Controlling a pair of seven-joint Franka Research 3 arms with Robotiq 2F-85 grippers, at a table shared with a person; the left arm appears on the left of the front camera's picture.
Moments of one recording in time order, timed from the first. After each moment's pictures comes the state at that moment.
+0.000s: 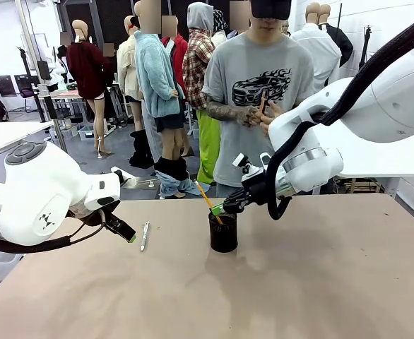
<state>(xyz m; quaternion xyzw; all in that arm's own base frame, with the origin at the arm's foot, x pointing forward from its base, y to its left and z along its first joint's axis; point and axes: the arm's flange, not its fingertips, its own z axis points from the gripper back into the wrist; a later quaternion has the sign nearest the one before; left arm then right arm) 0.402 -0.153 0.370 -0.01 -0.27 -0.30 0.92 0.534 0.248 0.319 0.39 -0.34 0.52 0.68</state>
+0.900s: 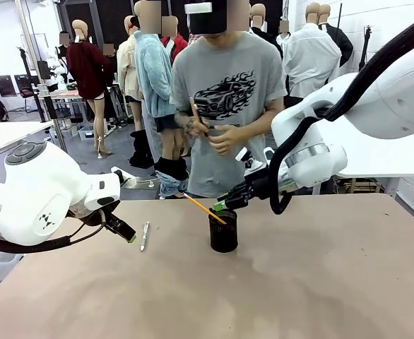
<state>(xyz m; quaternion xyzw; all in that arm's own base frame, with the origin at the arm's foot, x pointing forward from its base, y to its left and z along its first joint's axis) 0.402 -0.153 0.370 -0.01 -0.27 -0.30 0.92 0.540 0.238 0.339 0.38 -0.36 0.52 0.68</state>
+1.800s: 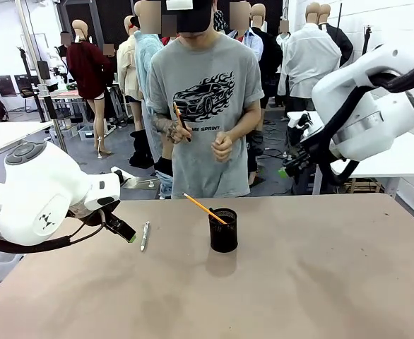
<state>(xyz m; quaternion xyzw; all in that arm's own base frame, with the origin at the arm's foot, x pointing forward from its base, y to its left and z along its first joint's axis) 0.402 -0.153 0.370 -0.01 -0.27 -0.30 0.92 0.531 0.091 0.430 0.13 -0.40 0.40 0.82</state>
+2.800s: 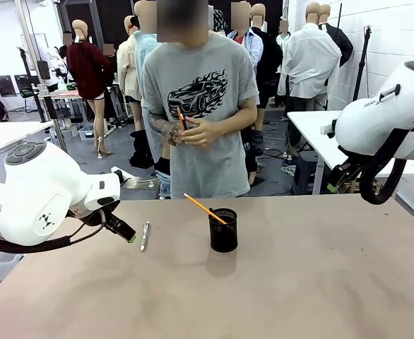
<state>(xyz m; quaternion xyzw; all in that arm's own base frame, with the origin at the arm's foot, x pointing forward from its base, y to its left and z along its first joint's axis) 0.402 -0.153 0.370 -0.01 -0.27 -0.30 0.92 0.487 0.033 0.463 -0.02 -0.23 0.27 0.94</state>
